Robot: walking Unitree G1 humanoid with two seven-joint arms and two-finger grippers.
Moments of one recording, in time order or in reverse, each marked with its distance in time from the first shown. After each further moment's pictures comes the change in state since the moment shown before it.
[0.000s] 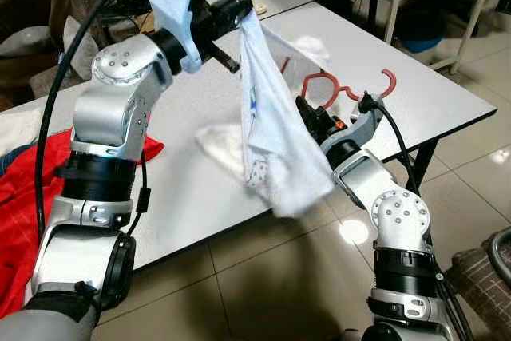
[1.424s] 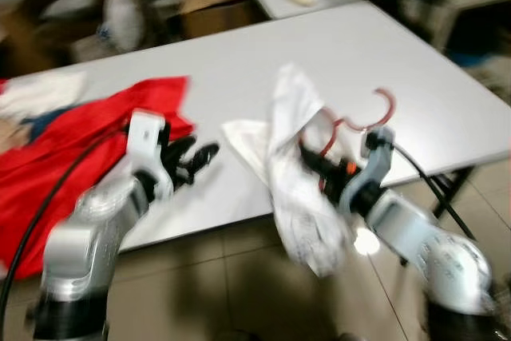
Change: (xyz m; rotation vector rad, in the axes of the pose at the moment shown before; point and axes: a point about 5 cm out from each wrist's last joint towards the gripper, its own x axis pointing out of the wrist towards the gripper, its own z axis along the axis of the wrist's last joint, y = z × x) left arm -0.126 -0.059 -0.118 -0.472 0.413 0.263; right arm -0.070 -0.008 -0.014 -0.320 0.274 0.060
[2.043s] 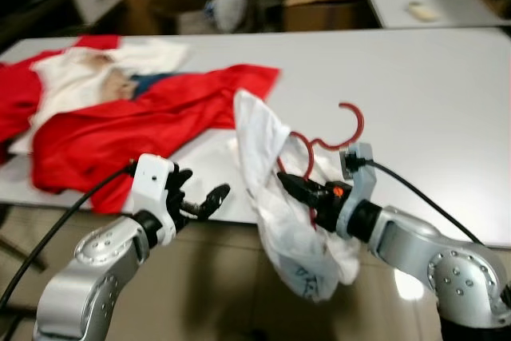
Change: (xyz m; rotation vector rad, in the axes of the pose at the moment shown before) left arm -0.021 -0.023 -0.025 0.057 0.074 -0.016; right arm -0.009 0.004 -0.014 -0.108 0.144 0.040
